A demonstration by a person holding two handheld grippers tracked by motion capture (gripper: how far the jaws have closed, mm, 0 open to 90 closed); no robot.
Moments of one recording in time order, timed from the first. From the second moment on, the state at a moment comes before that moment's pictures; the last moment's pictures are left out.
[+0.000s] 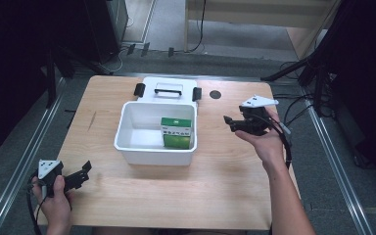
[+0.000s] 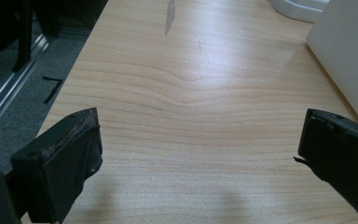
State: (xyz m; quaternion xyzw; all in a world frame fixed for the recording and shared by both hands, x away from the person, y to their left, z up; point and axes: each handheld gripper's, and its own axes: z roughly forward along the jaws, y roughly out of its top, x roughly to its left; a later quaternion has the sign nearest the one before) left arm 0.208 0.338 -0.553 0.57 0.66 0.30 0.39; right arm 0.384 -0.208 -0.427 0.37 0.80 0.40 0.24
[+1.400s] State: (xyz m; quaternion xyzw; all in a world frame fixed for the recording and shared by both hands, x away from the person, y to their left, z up) left arm 0.207 0.336 -0.552 0.57 0.65 0.31 0.39; right arm 0.265 -0.330 -0.534 0.49 0.67 0.48 0.30
